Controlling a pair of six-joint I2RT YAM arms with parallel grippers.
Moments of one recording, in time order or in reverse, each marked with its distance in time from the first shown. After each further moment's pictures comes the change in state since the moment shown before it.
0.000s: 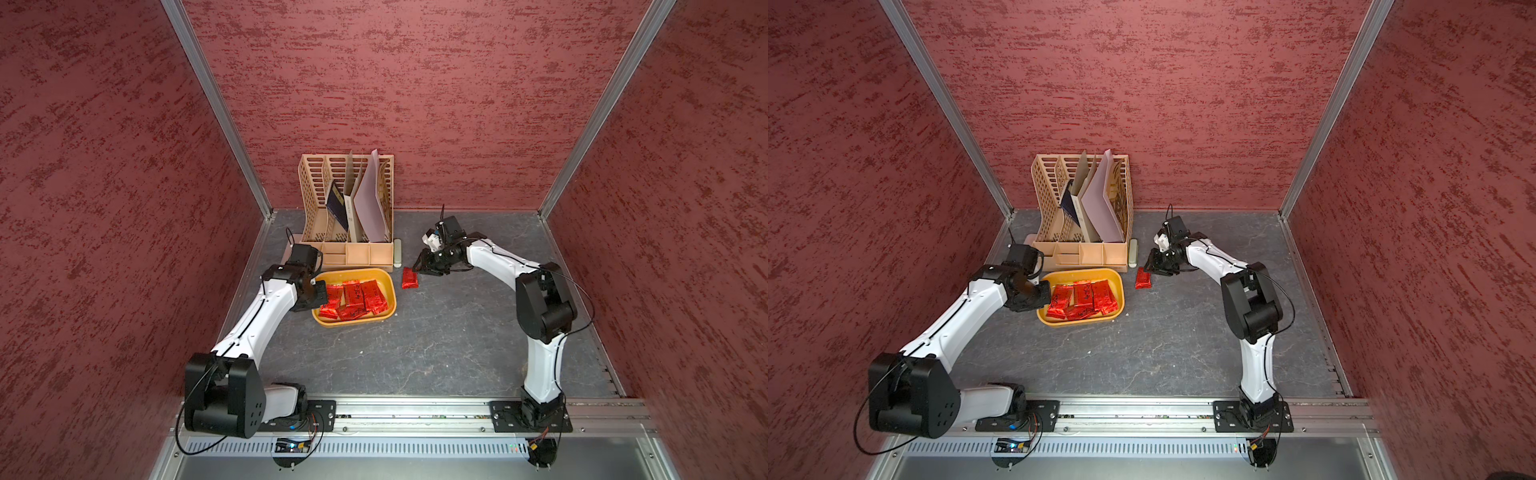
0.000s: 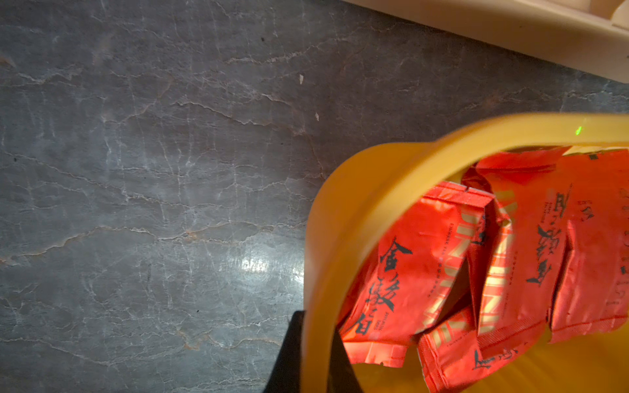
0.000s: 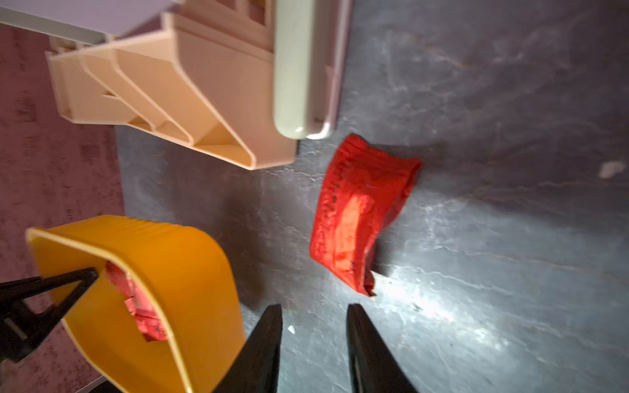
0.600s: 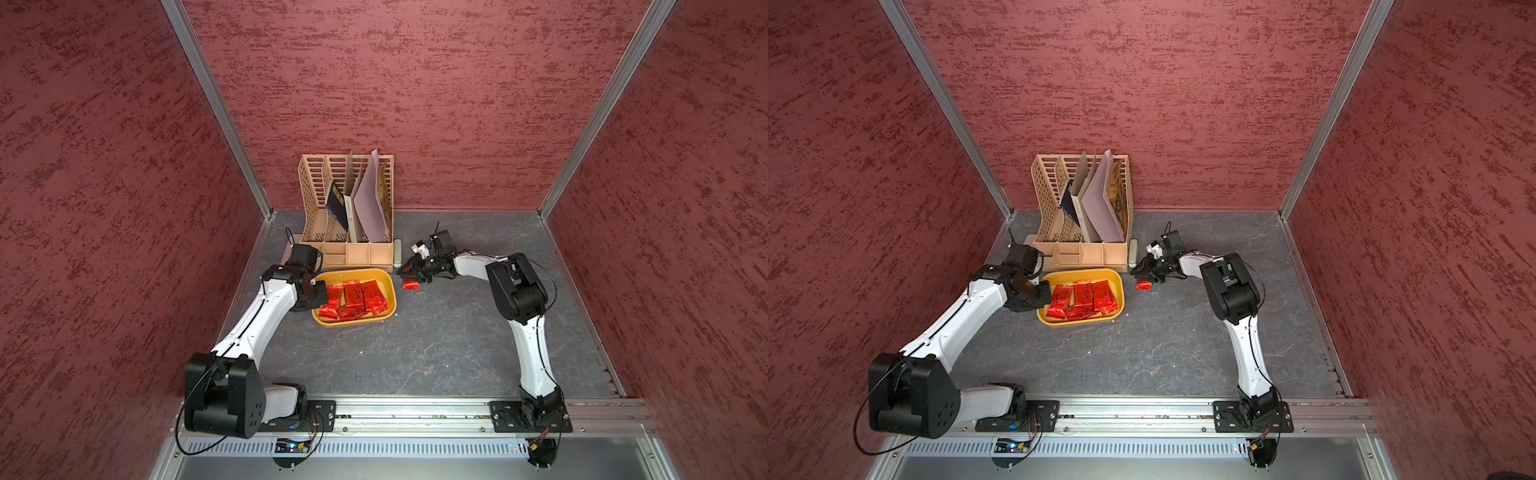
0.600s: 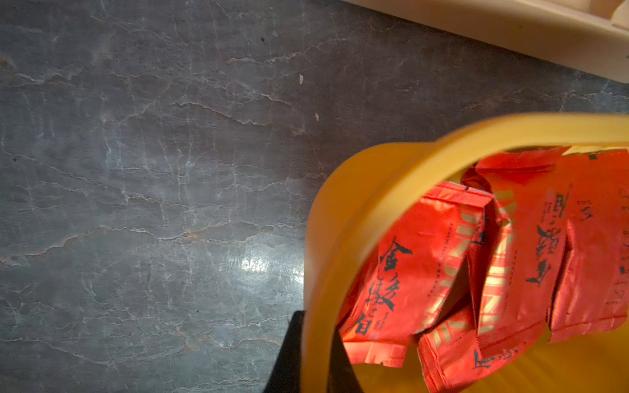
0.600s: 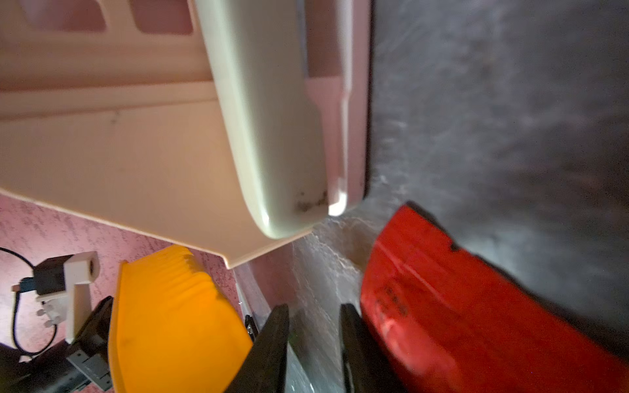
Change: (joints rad) left arm 0.000 0.001 0.000 0.000 0.000 0.000; right arm -0.029 0.281 -0.050 0.498 -0.338 0.336
